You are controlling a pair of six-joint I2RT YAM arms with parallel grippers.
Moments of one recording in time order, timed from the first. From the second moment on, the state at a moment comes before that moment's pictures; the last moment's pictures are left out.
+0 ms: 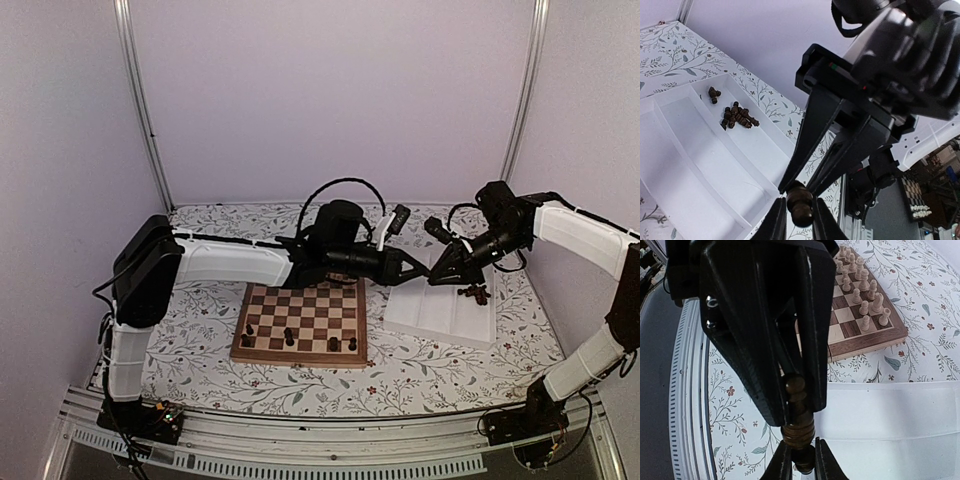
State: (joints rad) left arm -1.00 2.14 1.59 0.29 0.48 -0.50; right arm 0.30 1.48 1.17 -0.90 -0.80 -0.86
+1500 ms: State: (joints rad) left arm -0.83 1.52 1.05 -0.66 -0.05 -0.13; right arm 0.30 1.52 1.03 -0.68 -0.82 -0.77
